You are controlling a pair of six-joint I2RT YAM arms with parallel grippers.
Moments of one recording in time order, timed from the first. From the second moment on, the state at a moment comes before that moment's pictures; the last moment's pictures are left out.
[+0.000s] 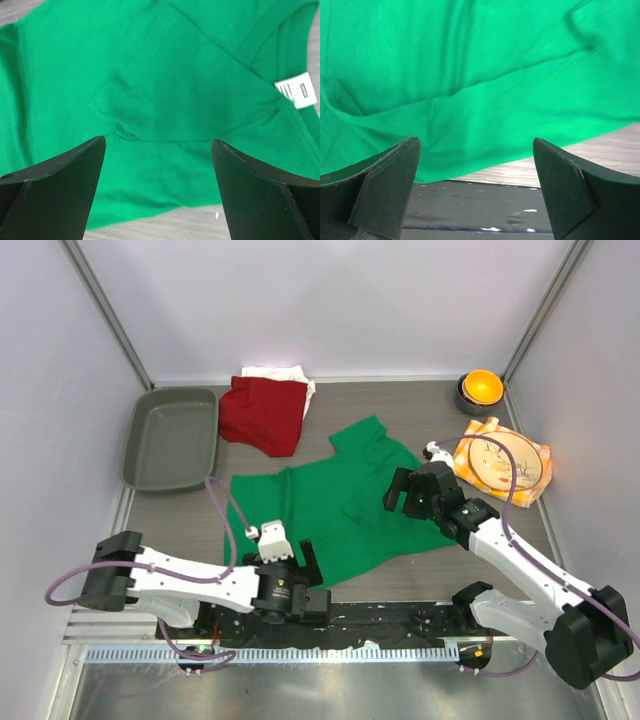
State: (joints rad) left arm -1.62 1.38 0.88 -1.14 -0.88 -1.91; right arm 0.48 0.99 0.66 -0.44 0.14 0.61
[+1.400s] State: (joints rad) left arm -0.81 1.00 0.86 -0.81 -0.83 -1.01; right arm 0.55 0.99 0.48 -0.53 0.31 0.85
